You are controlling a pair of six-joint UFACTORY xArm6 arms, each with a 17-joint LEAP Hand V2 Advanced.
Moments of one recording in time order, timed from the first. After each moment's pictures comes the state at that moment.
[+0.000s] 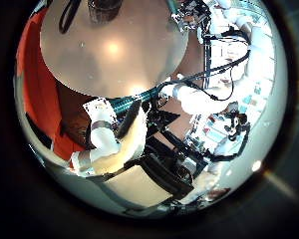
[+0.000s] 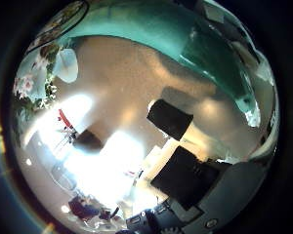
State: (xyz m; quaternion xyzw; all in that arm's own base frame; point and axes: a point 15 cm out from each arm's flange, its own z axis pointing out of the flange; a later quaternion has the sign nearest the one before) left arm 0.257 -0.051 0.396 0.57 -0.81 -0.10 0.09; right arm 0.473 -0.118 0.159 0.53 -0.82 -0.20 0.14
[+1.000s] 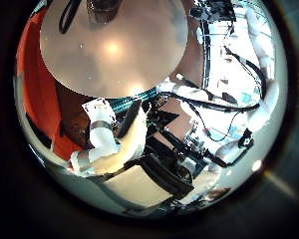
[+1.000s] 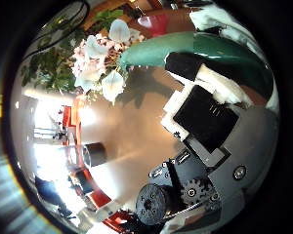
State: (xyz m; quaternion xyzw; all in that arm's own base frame) left arm 0.260 -0.058 0.403 0.57 -0.81 -0.09 0.09; right arm 0.456 -0.161 0.376 0.57 -0.81 0.11 -0.07
